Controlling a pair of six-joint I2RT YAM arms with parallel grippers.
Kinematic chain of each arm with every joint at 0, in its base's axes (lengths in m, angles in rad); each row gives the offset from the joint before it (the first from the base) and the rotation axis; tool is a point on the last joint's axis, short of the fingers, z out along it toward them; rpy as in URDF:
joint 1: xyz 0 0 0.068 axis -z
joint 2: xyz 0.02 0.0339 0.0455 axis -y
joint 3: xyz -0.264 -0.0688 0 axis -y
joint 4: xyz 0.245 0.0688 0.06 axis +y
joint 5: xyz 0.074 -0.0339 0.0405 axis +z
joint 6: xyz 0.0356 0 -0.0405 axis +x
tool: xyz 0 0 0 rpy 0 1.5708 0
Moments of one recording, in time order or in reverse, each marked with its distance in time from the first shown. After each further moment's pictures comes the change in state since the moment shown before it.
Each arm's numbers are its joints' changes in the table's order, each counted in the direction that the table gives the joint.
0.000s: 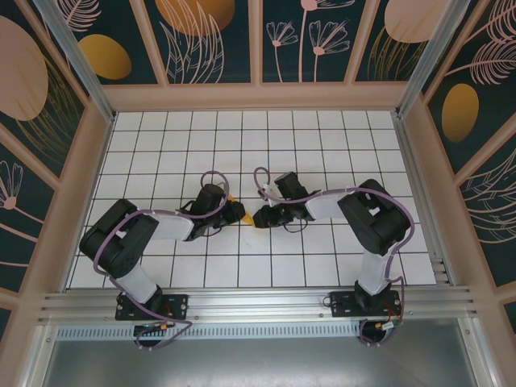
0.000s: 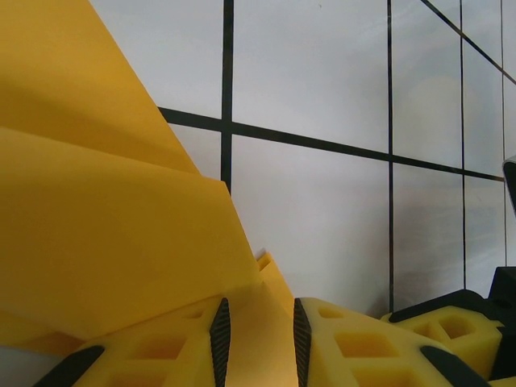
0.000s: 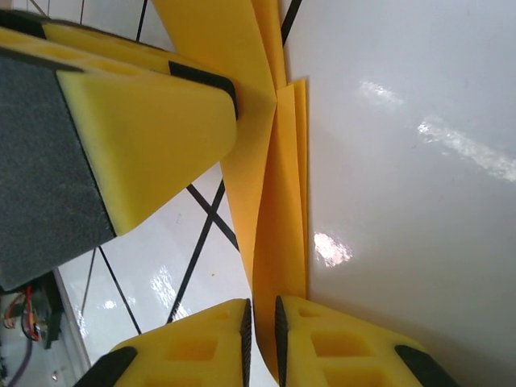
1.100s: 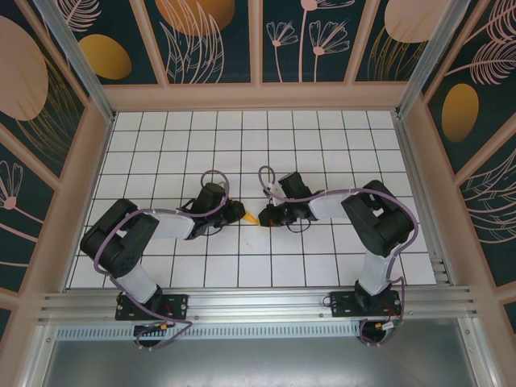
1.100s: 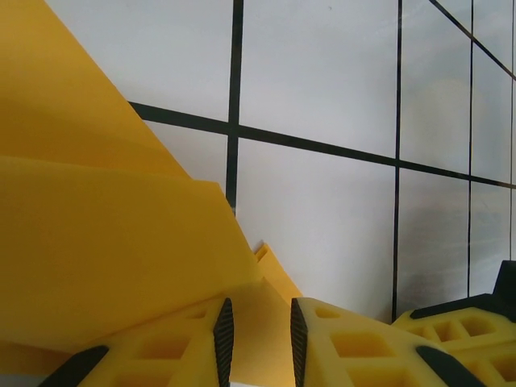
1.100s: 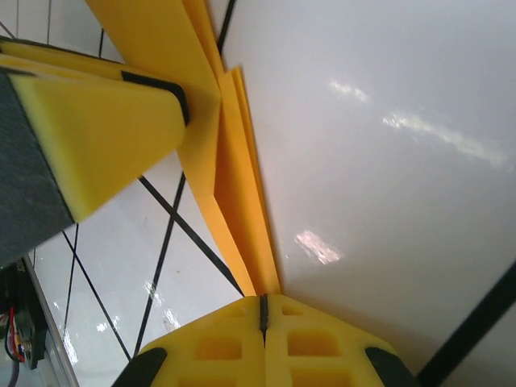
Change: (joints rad) left arm 0.001 -0.006 0.015 0.021 0.008 -0.024; right arm 0.026 0.026 -0.029 0.019 -0.046 0.047
